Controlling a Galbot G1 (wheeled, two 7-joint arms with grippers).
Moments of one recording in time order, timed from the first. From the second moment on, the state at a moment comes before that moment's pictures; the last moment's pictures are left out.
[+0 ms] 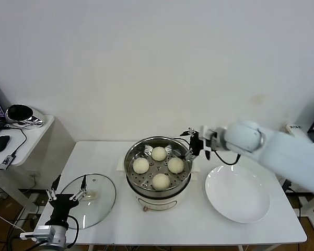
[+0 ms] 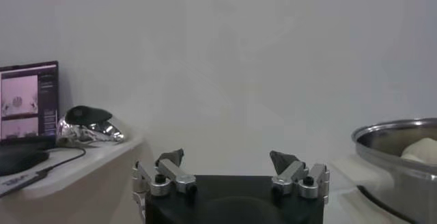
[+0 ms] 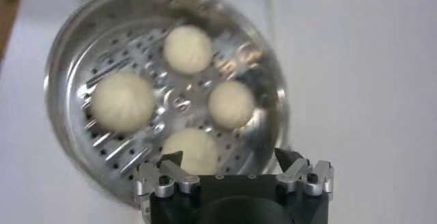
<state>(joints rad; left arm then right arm) 1.59 -1.24 -0.67 -2.01 -0.23 -0.08 -0.10 0.18 0.63 -0.88 1.74 0.52 -0.40 -0.45</state>
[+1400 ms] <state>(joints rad) 1.58 -1.13 -0.73 -1.75 1.11 -0.09 -0.14 -1.52 1.37 0.95 1.92 0.16 0.22 -0.12</state>
